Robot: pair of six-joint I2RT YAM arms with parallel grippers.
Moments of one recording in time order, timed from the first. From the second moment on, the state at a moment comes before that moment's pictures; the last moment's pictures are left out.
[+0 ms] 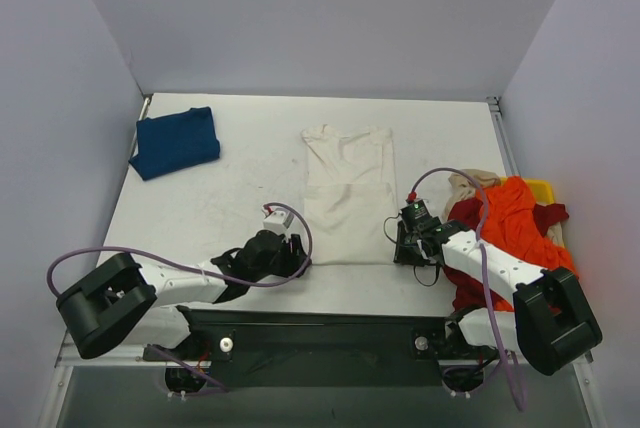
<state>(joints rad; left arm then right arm) -0.91 1.30 0.34 0.34 -0.14 -0.68 0.46 1.22 0.51 -0.46 0.10 0.56</state>
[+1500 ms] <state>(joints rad) -0.97 0.87 0.39 -0.07 -0.14 -0.70 0.62 0.76 0.57 -0.76 0.15 0.64</state>
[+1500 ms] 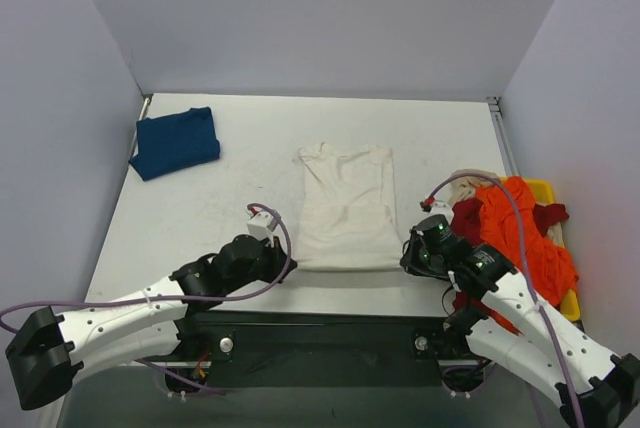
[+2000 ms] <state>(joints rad) -0.99 0.82 0.55 -0.16 -0.16 -0.66 0.69 0.76 0.87 -0.92 0.37 0.62</state>
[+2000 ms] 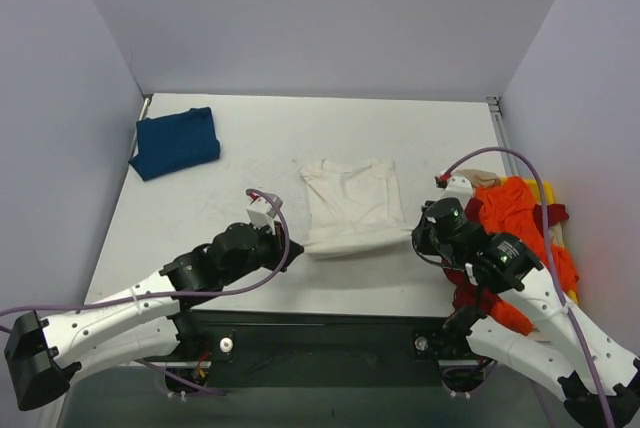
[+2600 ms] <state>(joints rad) -0.77 1.13 0.63 0.13 0.06 -0.59 0.45 1.14 1.11 -0.78 0.36 0.43</state>
